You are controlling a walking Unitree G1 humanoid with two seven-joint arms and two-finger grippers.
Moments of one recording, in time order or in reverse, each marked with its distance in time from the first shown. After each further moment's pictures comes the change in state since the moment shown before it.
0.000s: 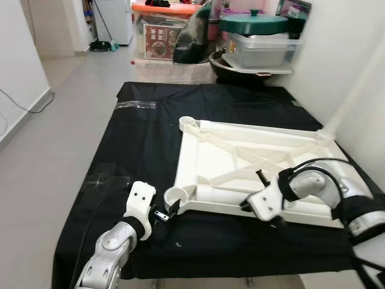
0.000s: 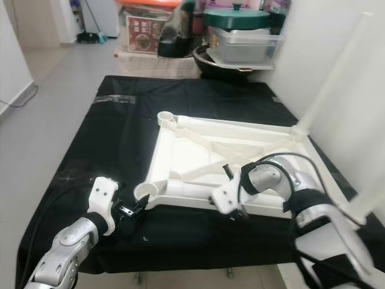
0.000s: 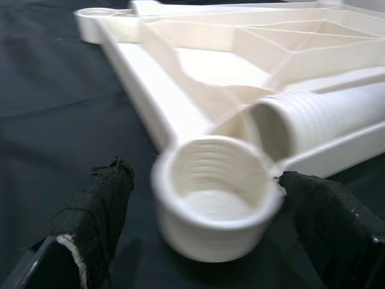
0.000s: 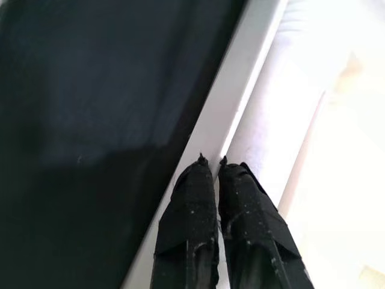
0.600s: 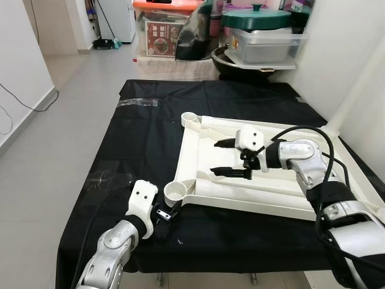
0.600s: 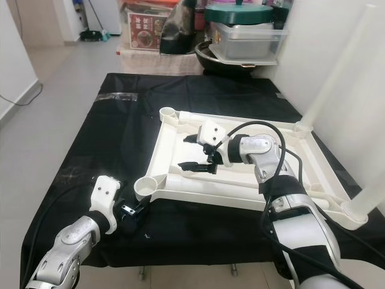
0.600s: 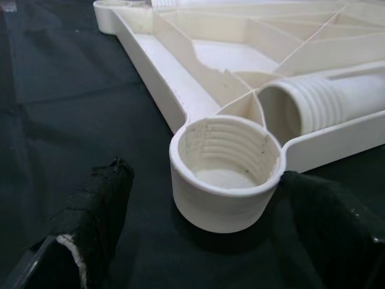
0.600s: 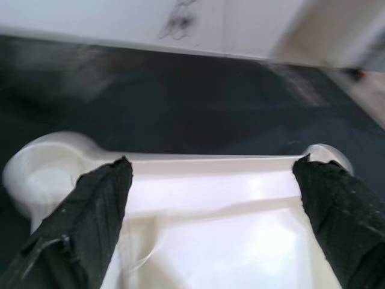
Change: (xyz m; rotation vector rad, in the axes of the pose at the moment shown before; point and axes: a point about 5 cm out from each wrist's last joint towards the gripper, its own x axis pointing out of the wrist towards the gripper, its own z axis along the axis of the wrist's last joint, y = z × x) left arm -0.002 0.003 -0.001 0.000 -0.002 0.015; right arm -0.011 -0.077 0.029 0.522 -0.344 -0.467
